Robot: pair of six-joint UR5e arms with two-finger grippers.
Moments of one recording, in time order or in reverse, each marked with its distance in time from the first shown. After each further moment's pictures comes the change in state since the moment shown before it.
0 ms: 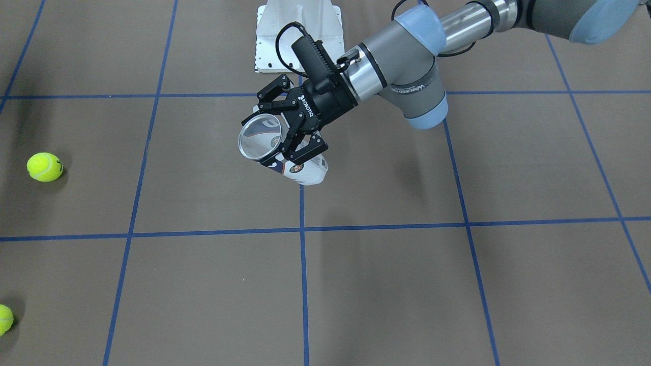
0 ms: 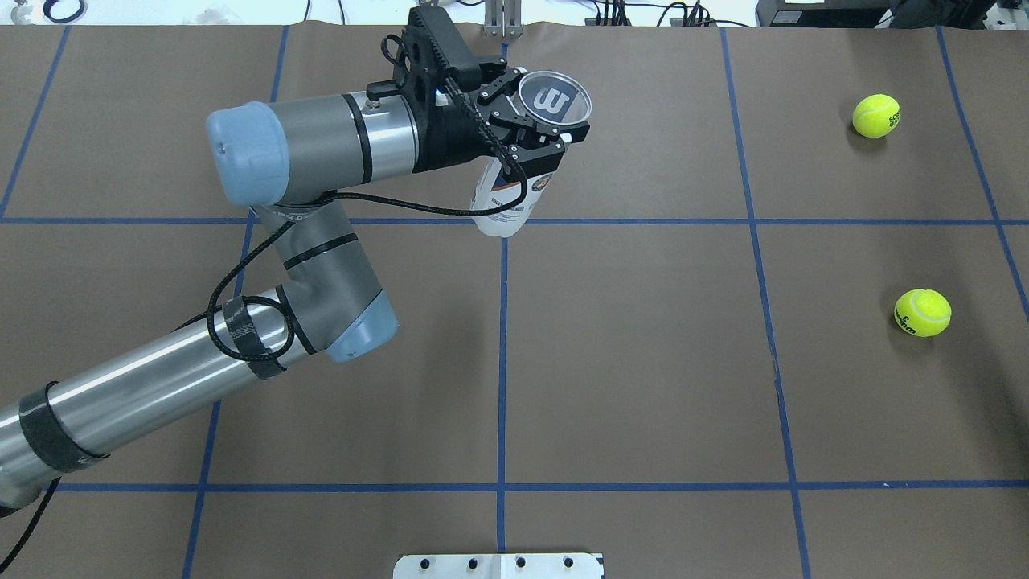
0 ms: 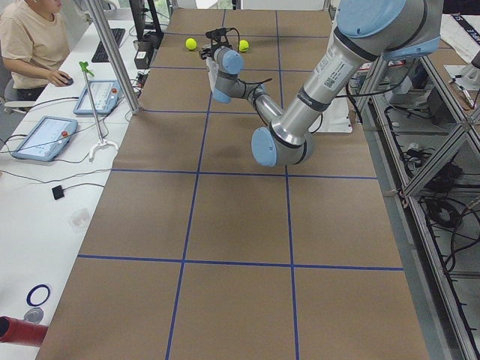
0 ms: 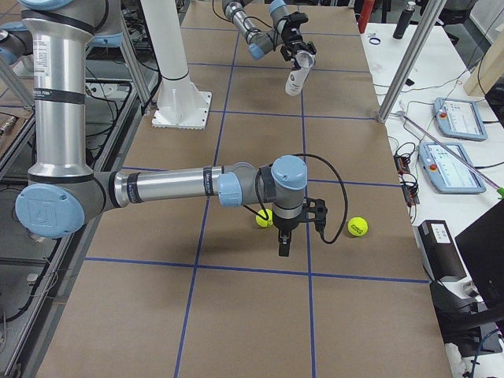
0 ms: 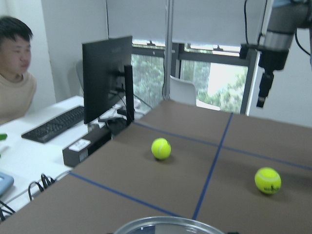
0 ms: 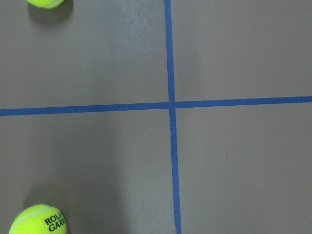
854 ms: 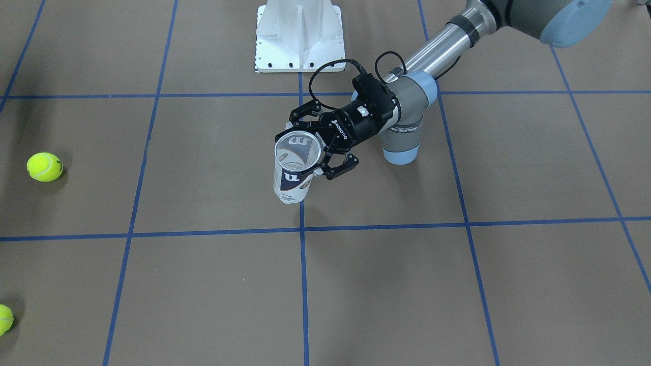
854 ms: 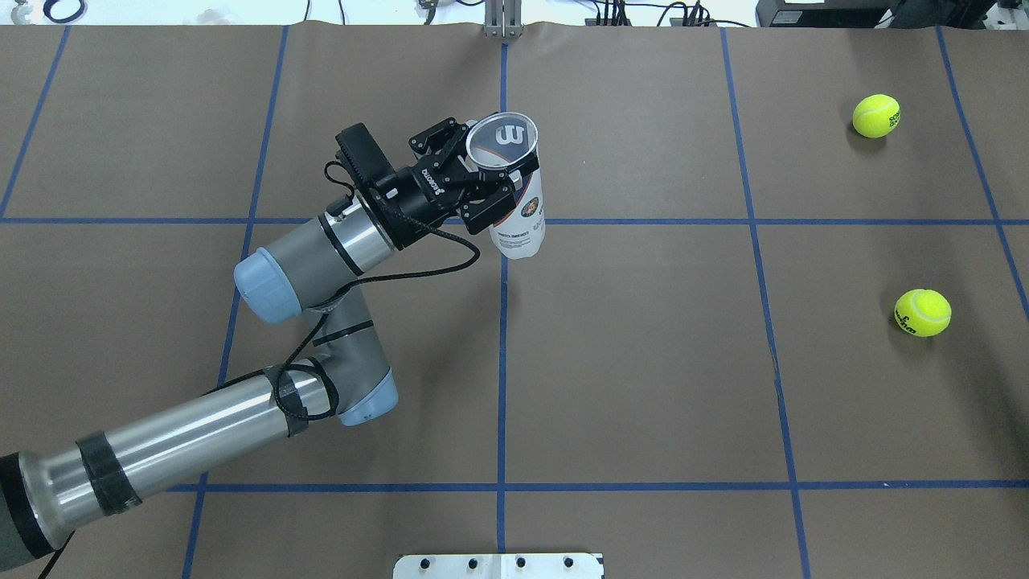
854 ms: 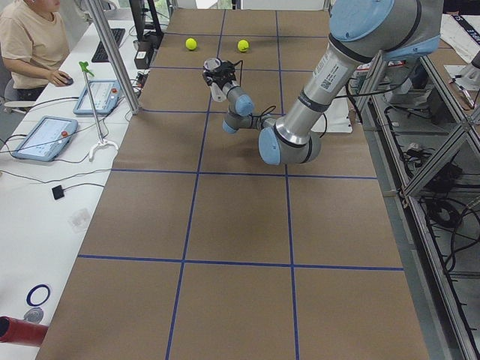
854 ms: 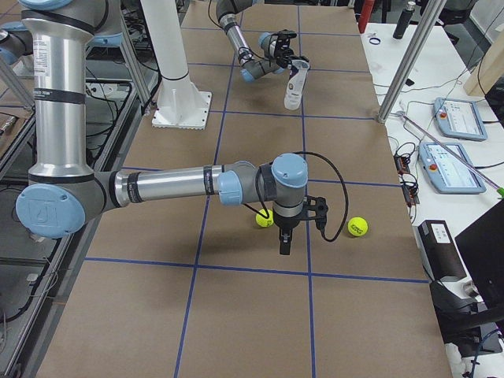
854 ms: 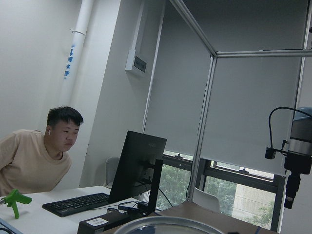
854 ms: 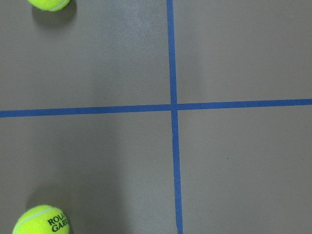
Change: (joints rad) left arm 0.142 -0.002 0.330 -0.570 0.314 -0.033; right arm 0.000 0.005 0.005 0.000 0.000 0.001
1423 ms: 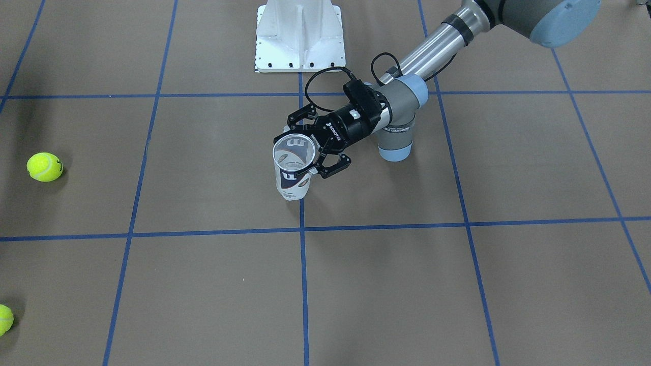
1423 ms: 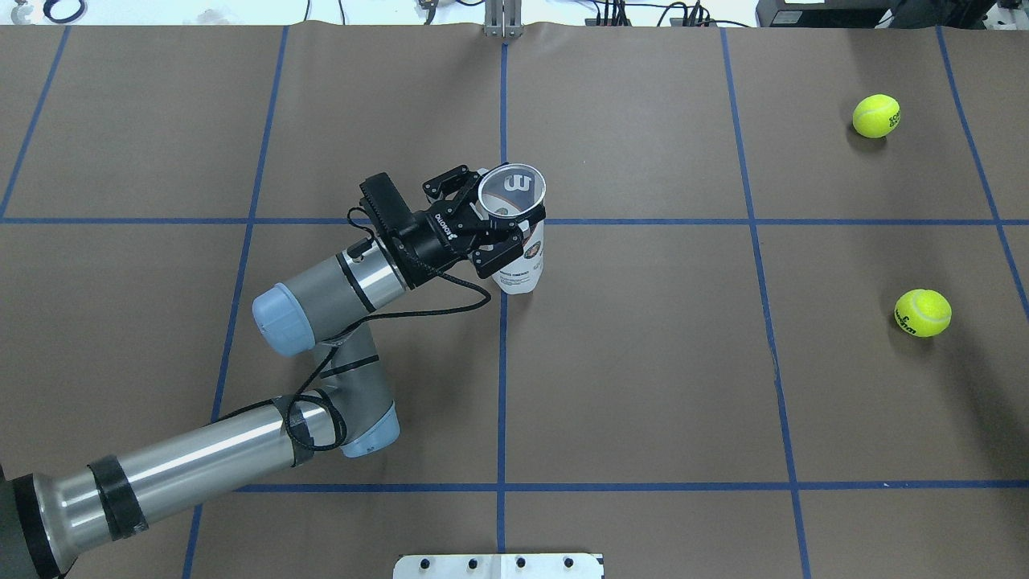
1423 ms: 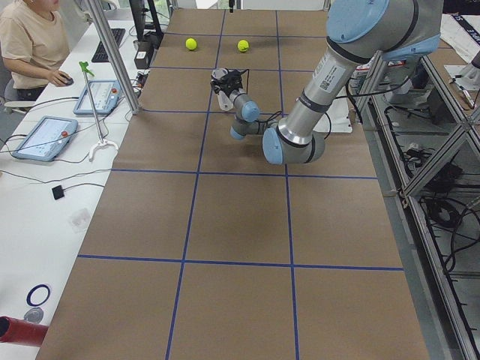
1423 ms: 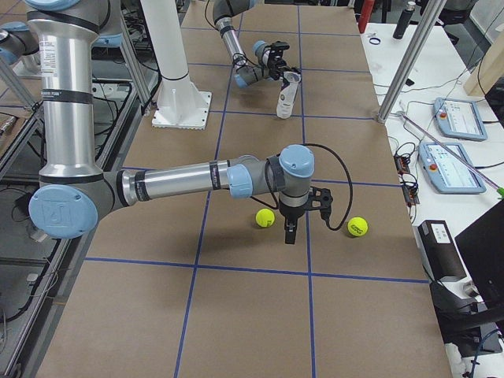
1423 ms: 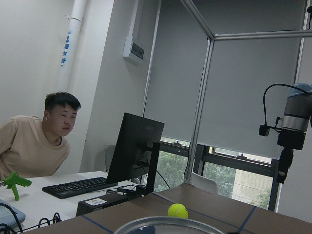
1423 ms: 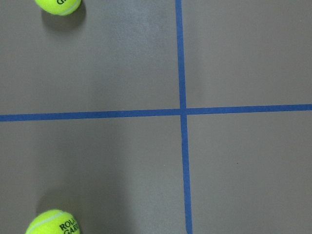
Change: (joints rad) left arm 0.048 0.000 0.046 -0.010 0.003 0.044; right arm -0.071 0.052 0.002 0.001 0.006 0.111
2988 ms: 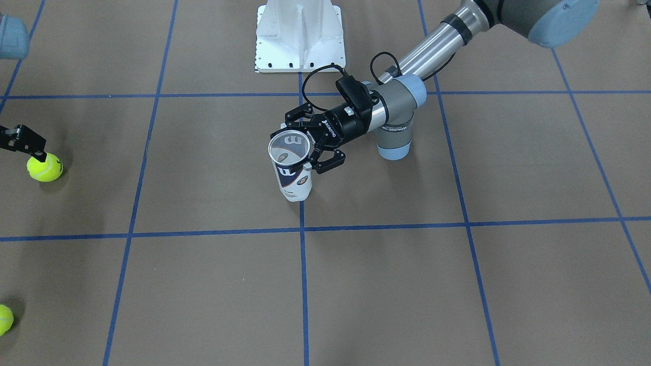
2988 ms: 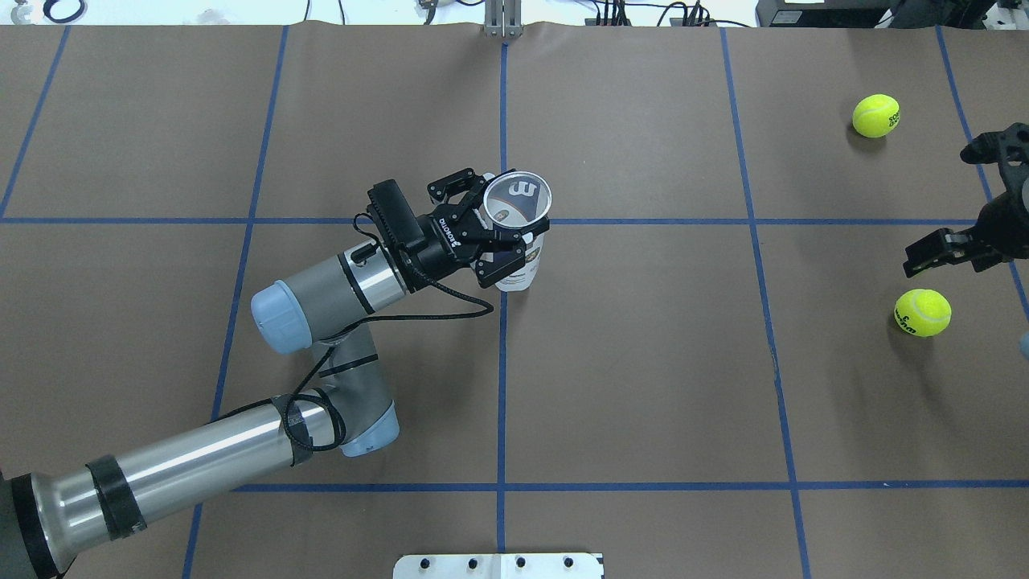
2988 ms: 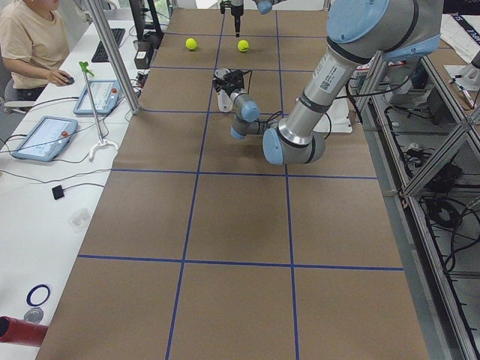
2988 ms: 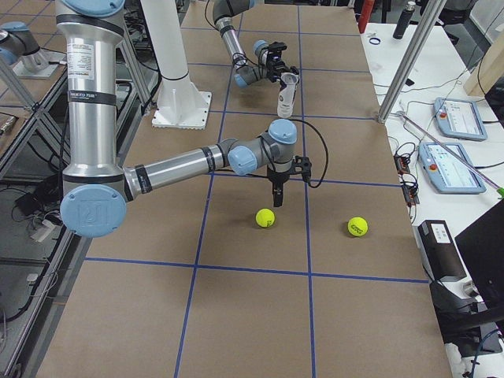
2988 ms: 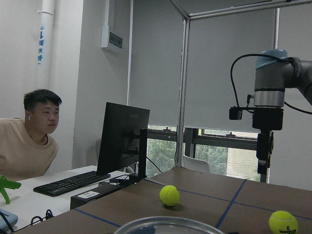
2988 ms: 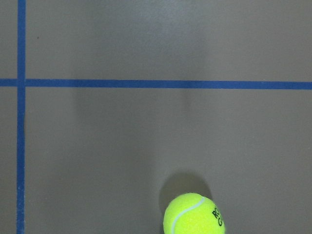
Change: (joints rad) left arm -0.003 0.003 -0.009 0.007 -0.052 0.105; right arm -0.343 -0.066 0.114 0.175 -0.081 0.234
